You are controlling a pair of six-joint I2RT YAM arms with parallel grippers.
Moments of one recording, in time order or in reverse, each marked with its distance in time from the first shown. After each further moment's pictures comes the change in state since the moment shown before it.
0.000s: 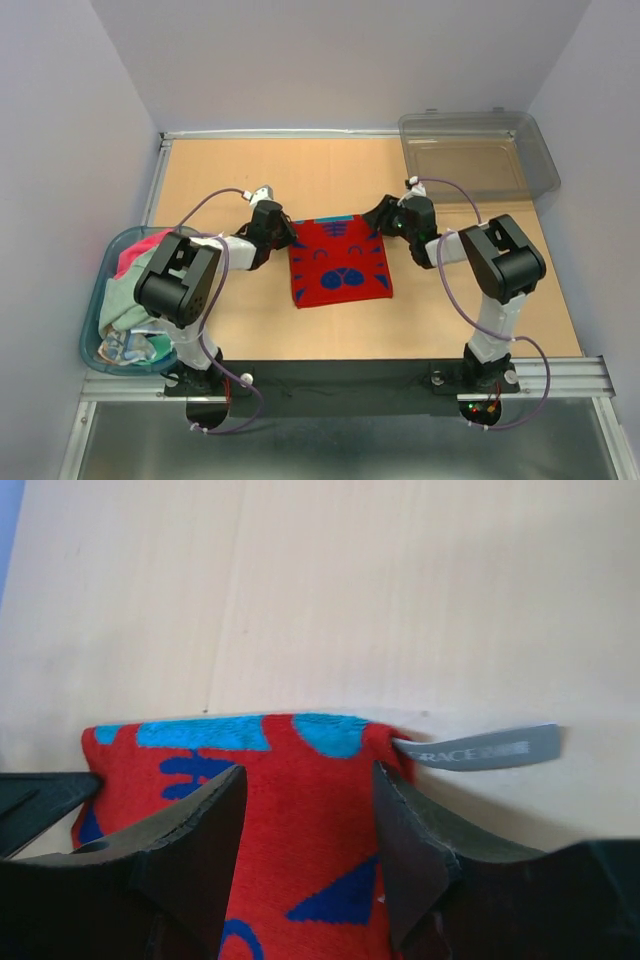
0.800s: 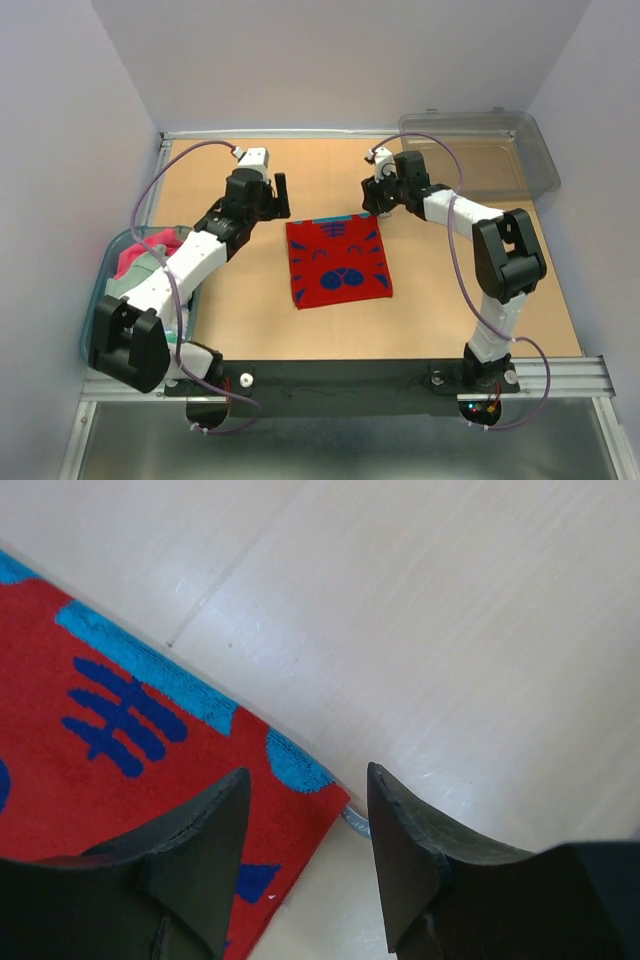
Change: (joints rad) left arm 0.000 -0.395 0.242 -0.492 -0.089 0.436; right arm -0.027 -0.041 0.484 -0.805 -0.190 -0.813
